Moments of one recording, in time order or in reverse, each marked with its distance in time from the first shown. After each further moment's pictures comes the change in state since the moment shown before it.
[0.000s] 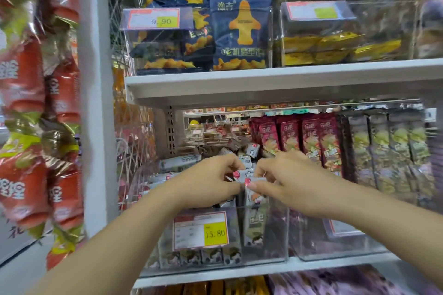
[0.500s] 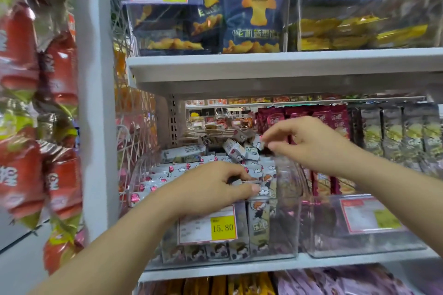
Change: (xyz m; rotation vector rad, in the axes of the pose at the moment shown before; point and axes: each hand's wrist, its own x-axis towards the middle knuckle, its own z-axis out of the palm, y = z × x) left_hand -0.017 -0.006 0.007 0.049 -0.061 -0.015; right_hand 0.027 0.025 -0.012 0.291 0.182 -0.054
